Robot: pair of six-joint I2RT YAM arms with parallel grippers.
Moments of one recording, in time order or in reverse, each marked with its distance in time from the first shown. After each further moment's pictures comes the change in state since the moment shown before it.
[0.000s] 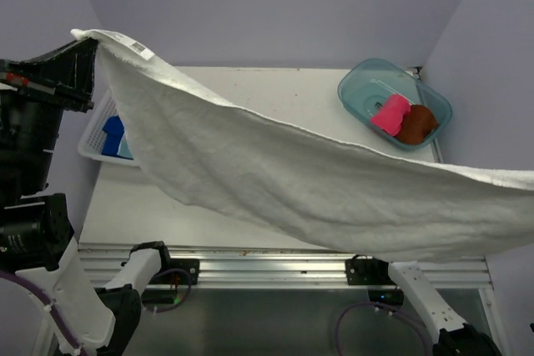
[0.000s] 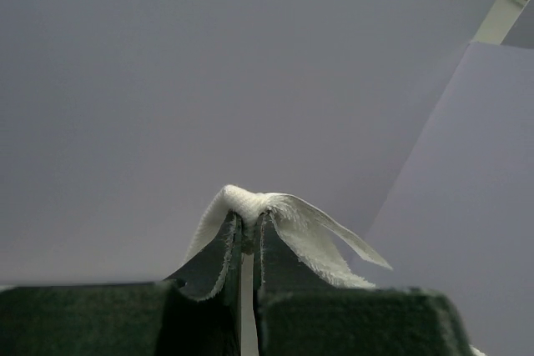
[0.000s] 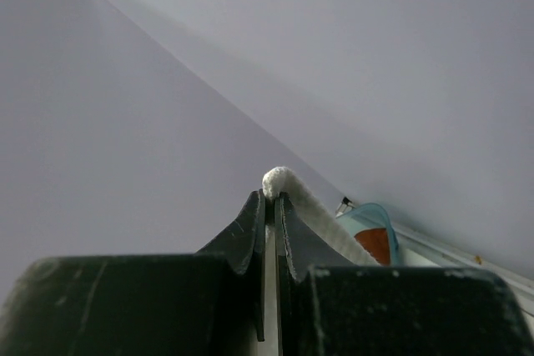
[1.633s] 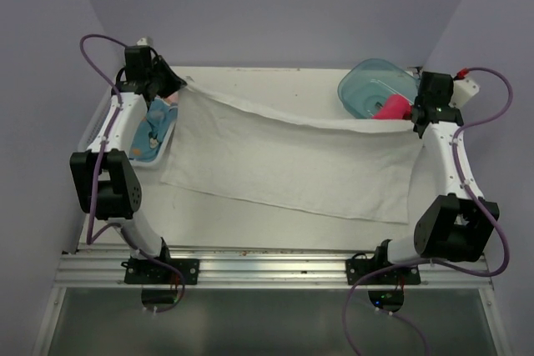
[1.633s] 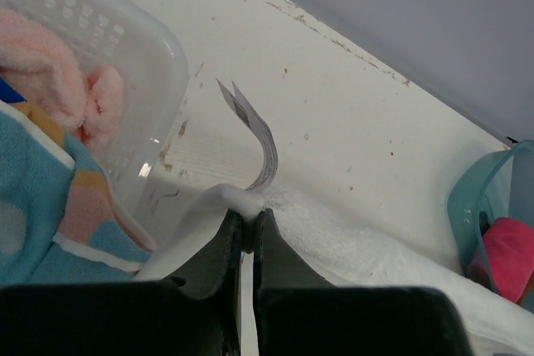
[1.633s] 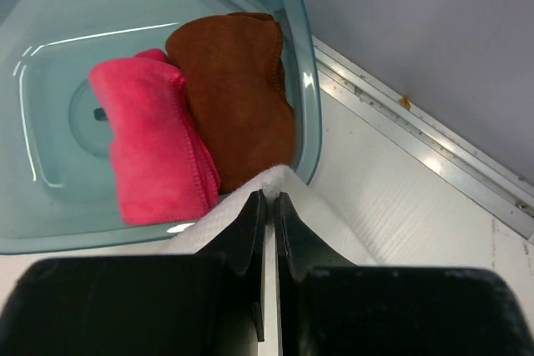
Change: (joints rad) left arm -0.107 0.738 -0.493 0.202 -0.140 -0.010; right arm -0.370 0.802 -0.801 0.435 -0.409 0.068
